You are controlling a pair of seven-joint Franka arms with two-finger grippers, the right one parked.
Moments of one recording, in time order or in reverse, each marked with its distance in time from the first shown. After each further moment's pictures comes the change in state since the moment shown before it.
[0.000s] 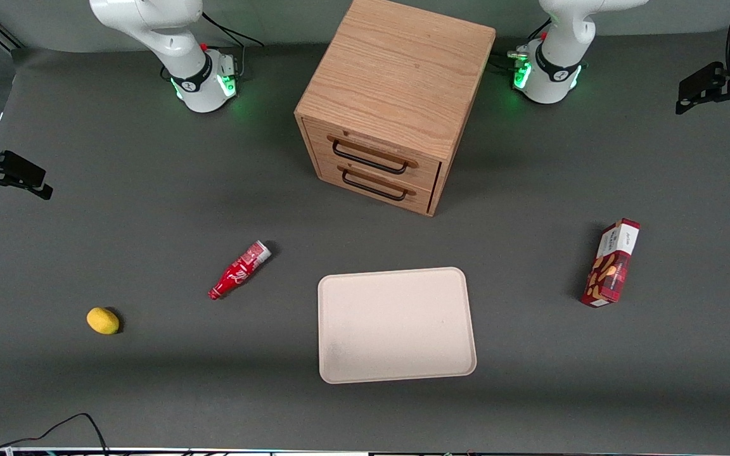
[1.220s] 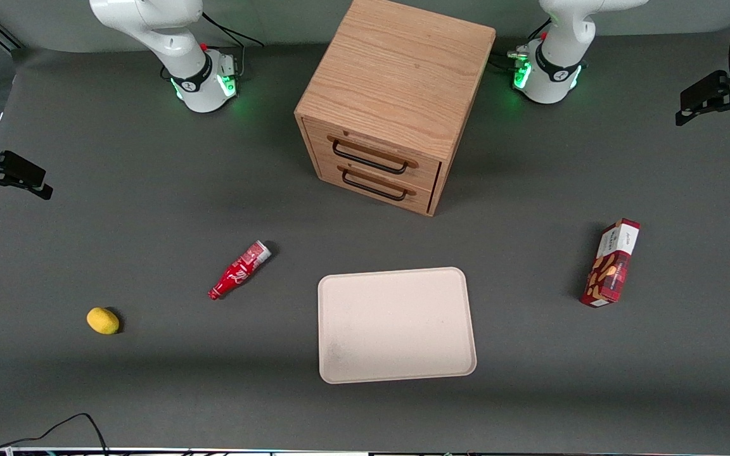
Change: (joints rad) arm 0.001 0.002 0.016 0.000 -0.050 0.069 -0.028
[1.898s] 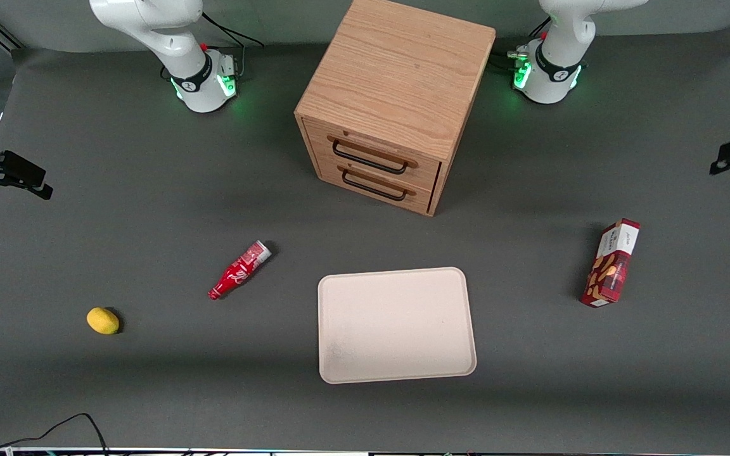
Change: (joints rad) arm 0.009 0.253 0.170 -0.017 -0.010 0.183 0.463
